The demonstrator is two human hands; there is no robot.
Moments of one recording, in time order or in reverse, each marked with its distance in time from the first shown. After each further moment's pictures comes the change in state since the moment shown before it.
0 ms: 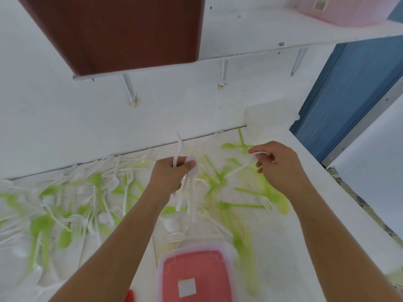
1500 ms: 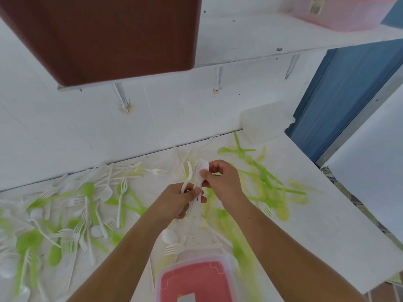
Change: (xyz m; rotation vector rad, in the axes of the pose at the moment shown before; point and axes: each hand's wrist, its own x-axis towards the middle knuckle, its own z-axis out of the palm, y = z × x) left_hand -0.001 -0.044 0.000 0.065 -0.406 -0.138; right_hand 0.003 -0.006 0.129 0.475 -0.059 0.351
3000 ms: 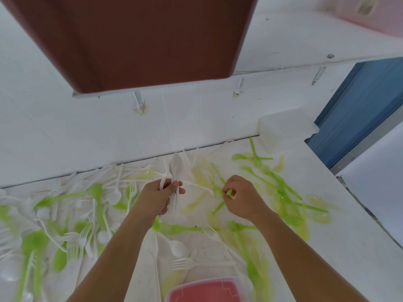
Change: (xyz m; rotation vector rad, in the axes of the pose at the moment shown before) left_hand 0.016 -0.002 -0.074 -0.124 0.318 0.005; right_hand 0.062 0.066 -0.026 -0.765 -0.227 -0.453
